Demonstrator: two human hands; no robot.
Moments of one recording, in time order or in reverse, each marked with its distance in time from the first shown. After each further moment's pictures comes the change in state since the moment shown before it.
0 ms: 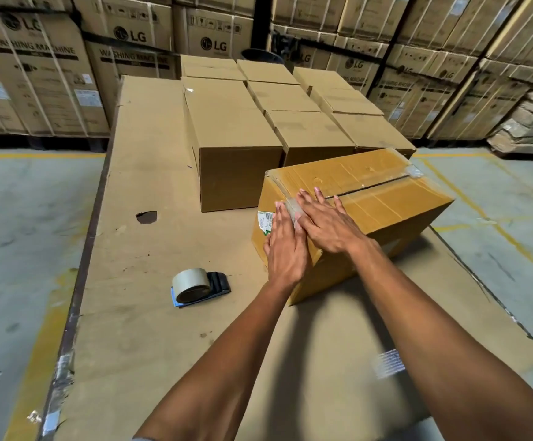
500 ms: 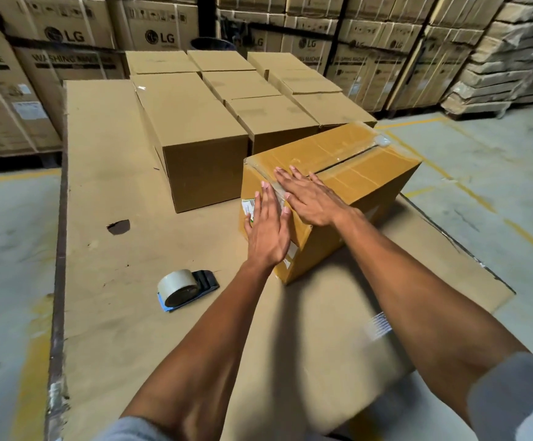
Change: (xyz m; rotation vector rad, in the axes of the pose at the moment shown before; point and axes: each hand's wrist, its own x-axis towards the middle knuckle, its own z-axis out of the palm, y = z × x) left_hand 0.017 -0.003 -0.010 0.180 -0.157 0.180; right_hand -0.006 0.015 -0.012 -0.008 0.060 -0.040
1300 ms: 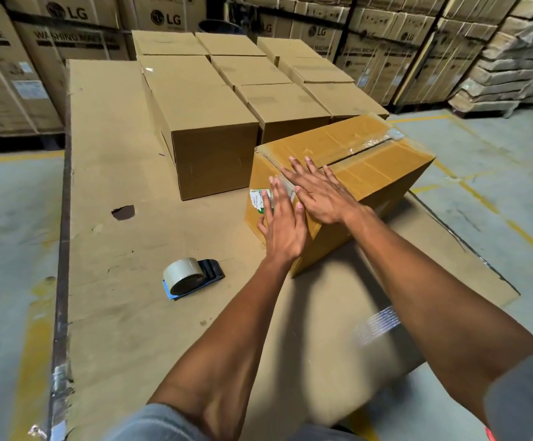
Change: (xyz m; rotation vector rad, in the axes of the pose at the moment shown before) left_hand -0.008 0.009 0.019 -0.114 0.023 -0.120; right_hand 0.002 -0.001 0.014 -0.034 0.027 0.026
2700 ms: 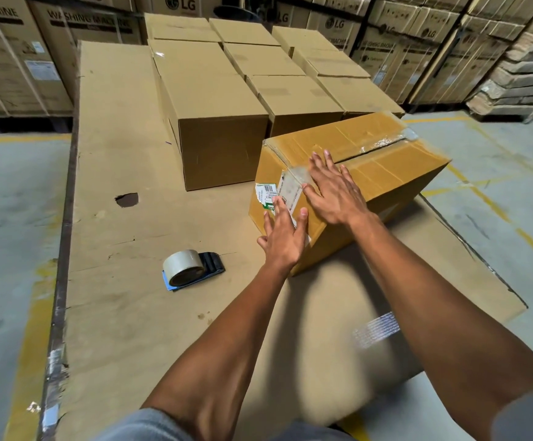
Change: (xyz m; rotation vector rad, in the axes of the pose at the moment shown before) left_hand -0.013 -0.020 0.009 -0.050 -0.103 -0.228; right_hand 0.000 0.002 0.006 0.020 0.076 0.155
